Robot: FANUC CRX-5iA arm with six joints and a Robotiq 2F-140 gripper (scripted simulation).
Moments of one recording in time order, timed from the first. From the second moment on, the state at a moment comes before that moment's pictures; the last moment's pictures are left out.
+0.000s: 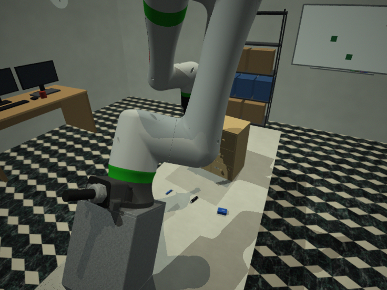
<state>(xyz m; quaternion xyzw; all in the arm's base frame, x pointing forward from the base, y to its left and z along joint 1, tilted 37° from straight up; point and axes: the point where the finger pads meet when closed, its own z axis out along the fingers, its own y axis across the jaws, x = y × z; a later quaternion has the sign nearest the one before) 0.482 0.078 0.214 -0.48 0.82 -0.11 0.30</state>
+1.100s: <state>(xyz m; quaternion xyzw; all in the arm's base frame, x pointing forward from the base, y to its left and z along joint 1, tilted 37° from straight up) 0.468 0.115 0.234 -0.78 0.54 -0.23 0.22</state>
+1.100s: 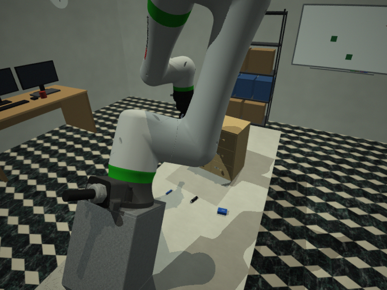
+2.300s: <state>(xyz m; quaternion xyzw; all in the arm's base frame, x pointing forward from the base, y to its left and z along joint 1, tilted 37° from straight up) 0.457 0.147 0.252 -0.93 0.20 -0.29 0.12</state>
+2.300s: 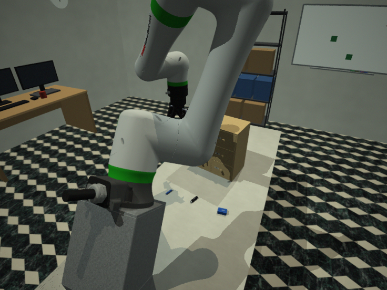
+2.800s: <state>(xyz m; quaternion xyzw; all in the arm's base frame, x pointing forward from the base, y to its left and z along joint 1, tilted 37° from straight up) 0.454 0.154 0.256 -0.94 0.12 -0.30 0.10</state>
